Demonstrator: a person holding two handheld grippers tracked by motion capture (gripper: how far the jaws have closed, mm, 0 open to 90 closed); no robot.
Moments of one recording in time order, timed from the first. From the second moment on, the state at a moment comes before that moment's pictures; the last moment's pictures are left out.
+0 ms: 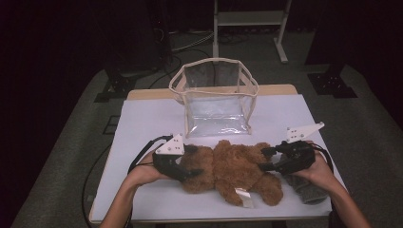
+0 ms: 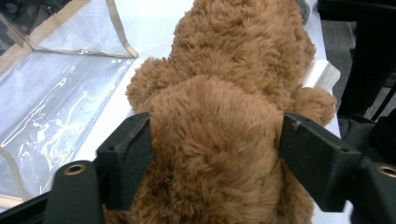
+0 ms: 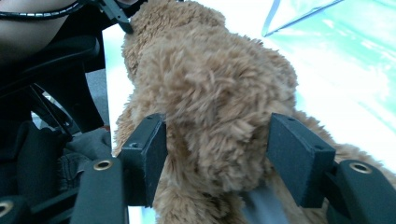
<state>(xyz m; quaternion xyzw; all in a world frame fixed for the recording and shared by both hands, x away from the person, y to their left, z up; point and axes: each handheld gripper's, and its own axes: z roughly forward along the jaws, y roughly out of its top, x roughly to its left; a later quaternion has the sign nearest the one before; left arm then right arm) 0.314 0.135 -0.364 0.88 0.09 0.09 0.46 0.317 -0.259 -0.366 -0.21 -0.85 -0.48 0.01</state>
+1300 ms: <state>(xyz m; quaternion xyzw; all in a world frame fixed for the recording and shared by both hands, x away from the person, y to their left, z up) 0.312 0.171 -0.356 0.87 0.13 0.11 0.46 0.400 -0.213 -0.304 -0.19 -0.88 -0.44 0.01</state>
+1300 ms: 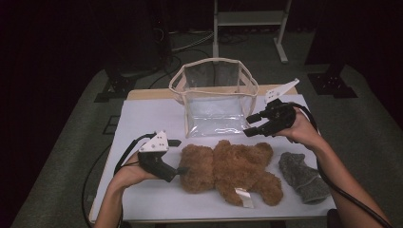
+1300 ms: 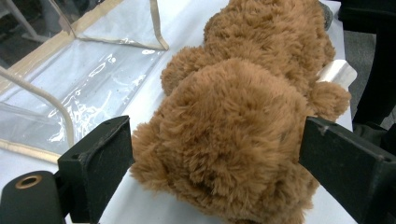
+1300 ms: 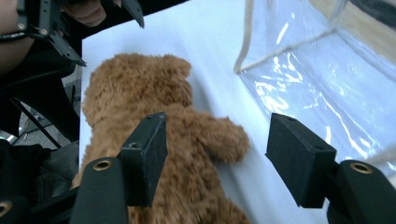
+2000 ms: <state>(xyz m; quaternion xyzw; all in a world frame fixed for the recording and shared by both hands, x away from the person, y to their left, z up) 0.310 0.180 -0.350 0.87 0.13 0.12 0.46 0.408 -0.189 -0.288 -0.16 -0.89 -0.43 0.01</state>
